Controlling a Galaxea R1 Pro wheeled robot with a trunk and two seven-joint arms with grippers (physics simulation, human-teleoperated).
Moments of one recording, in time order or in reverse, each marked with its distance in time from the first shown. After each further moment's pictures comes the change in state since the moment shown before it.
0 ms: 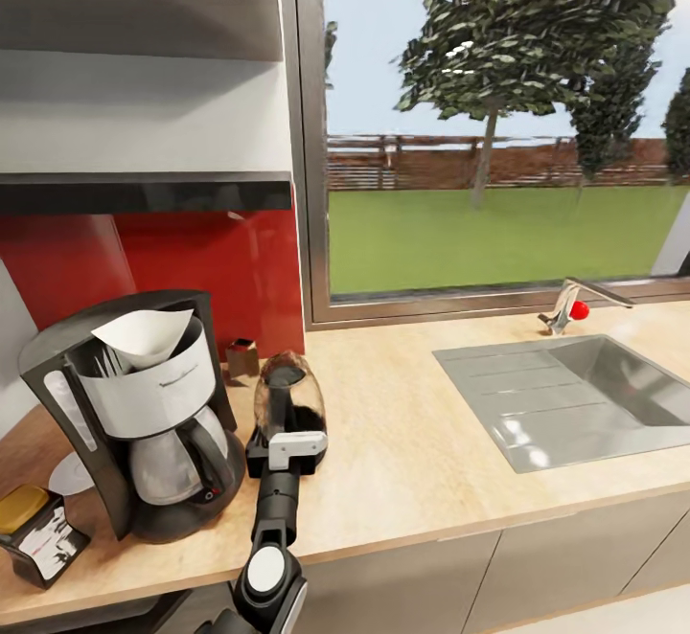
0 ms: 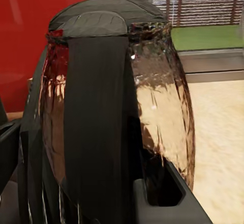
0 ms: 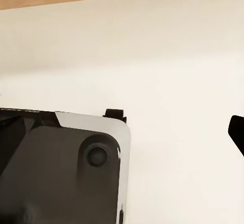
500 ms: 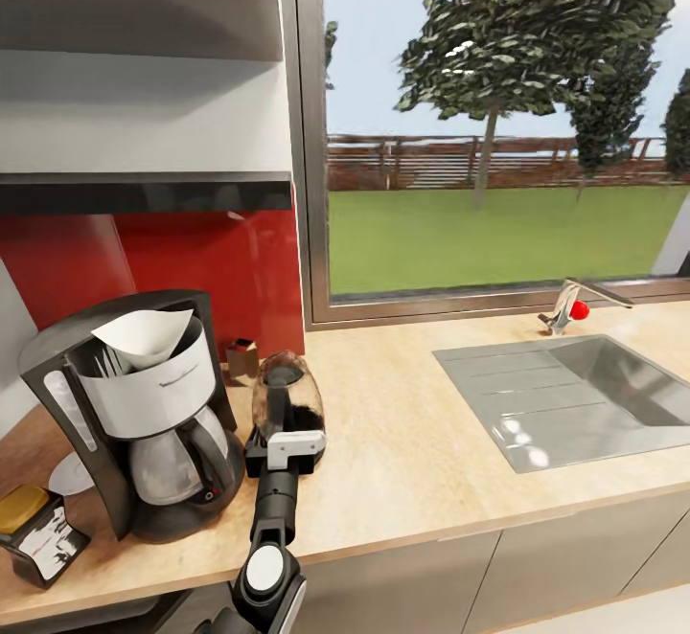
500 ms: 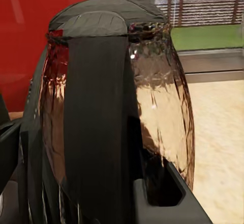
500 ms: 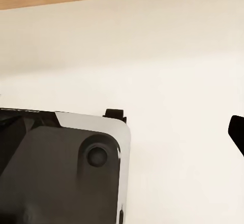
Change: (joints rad) left arm -0.002 0.000 0.006 0.001 -0.001 0.001 0.000; right arm 0.000 0.000 0.000 0.000 0.000 0.000 0.000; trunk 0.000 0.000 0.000
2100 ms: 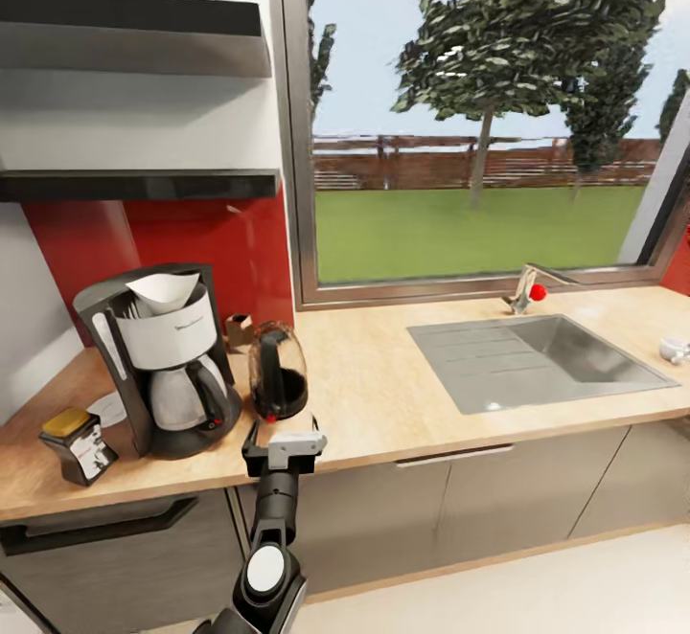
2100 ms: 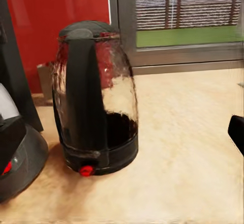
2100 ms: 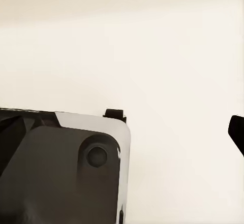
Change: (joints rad) left arm 0.000 0.000 -0.003 -0.001 -0.009 -0.003 -0.001; right arm 0.000 0.000 0.000 0.000 0.000 0.000 0.000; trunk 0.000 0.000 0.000
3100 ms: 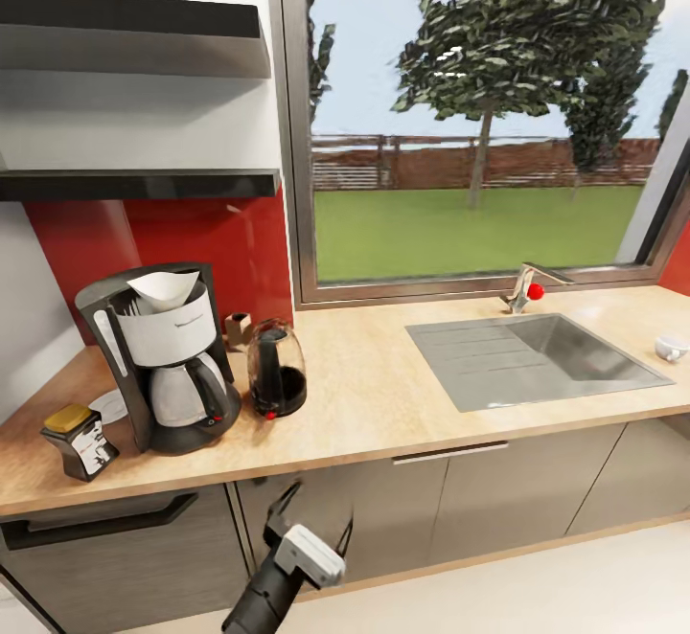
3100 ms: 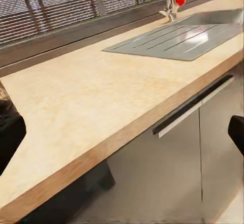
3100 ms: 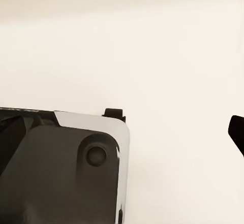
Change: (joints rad) left arm 0.156 0.285 -0.179 -0.051 0.014 -0.151 -0.398; right arm 0.000 -0.002 0.000 0.002 0.001 0.000 0.000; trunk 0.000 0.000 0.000
